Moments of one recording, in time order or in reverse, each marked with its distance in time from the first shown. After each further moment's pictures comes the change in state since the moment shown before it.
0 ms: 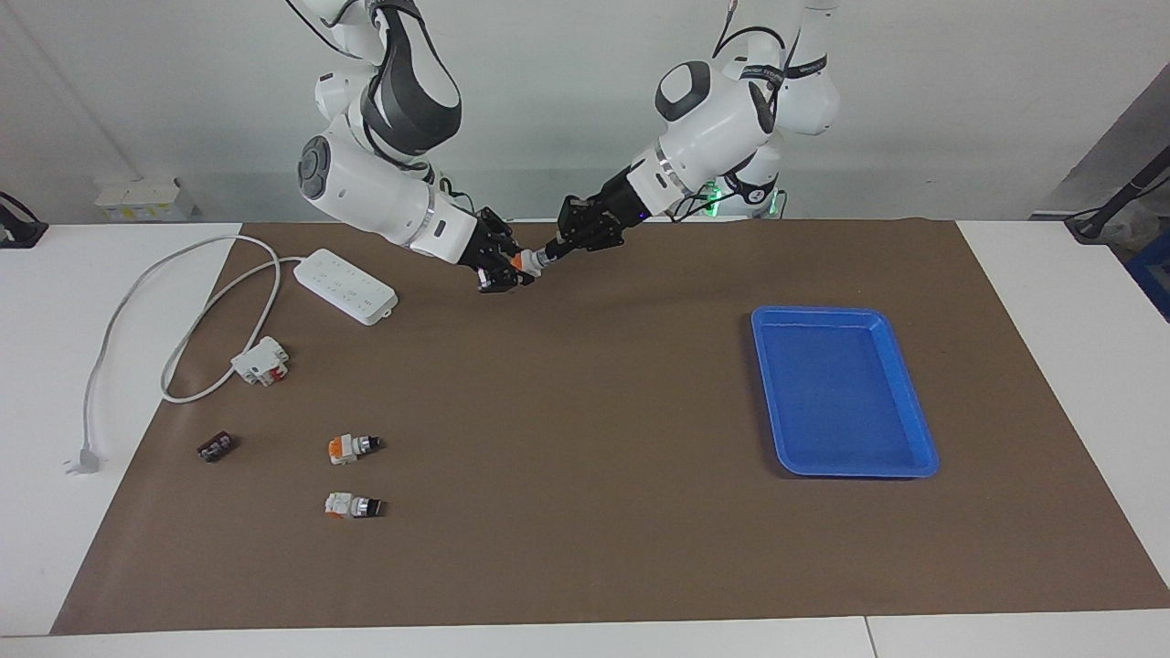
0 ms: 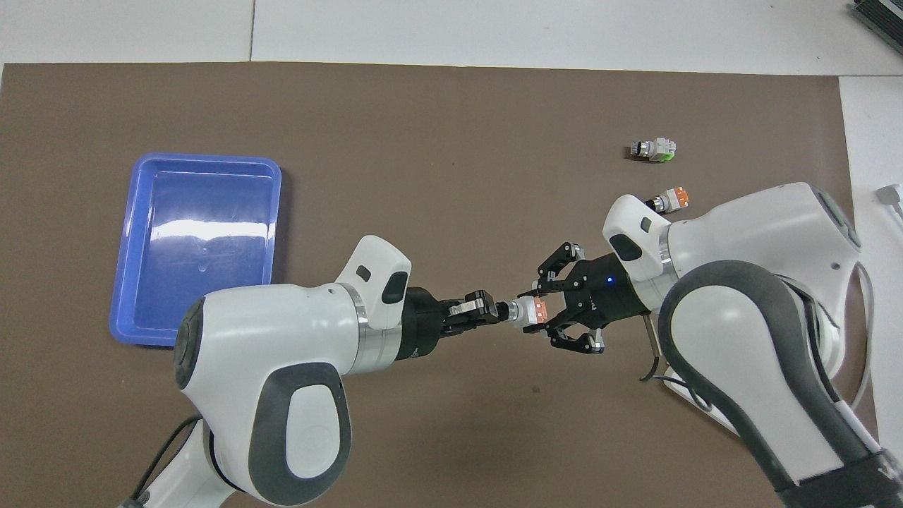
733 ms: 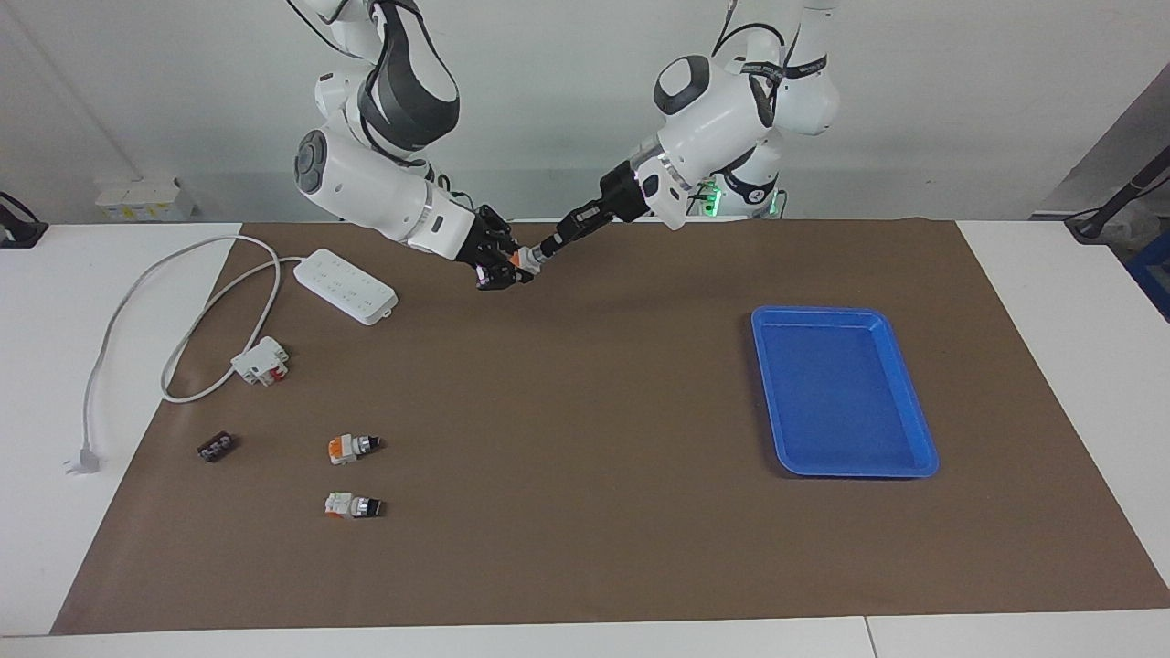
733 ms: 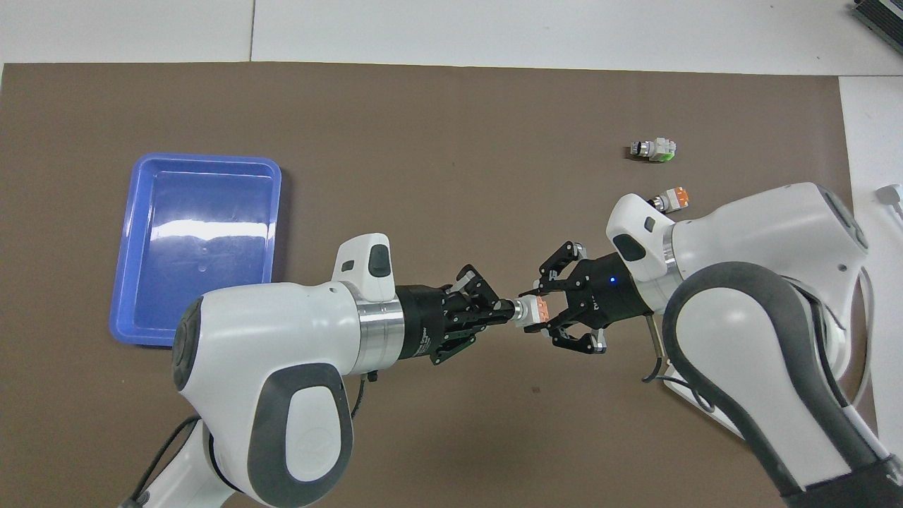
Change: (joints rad) left arm -0.004 0.000 0.001 0.016 0.000 0.001 -0.575; right arm 0.000 -0.007 -0.002 0.001 0.000 -0.001 0.000
